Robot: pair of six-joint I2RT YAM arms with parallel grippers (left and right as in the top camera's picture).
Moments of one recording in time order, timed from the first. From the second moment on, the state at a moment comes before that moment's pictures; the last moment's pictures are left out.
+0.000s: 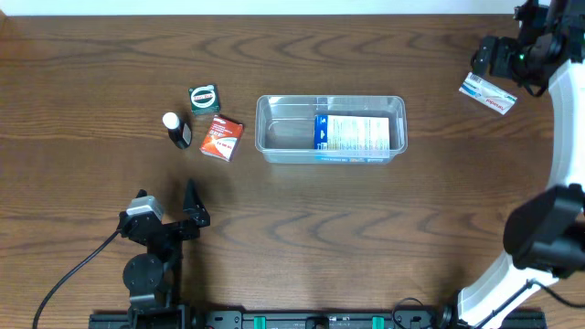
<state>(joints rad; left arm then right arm) 0.09 0.01 0.02 -0.11 -0.01 -0.25 -0.23 1.95 1.92 -1.00 -0.14 -0.01</state>
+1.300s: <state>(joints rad) 0.09 0.01 0.02 -0.11 -0.01 -0.25 -0.30 2.34 1.95 -0.81 -0.10 -0.56</state>
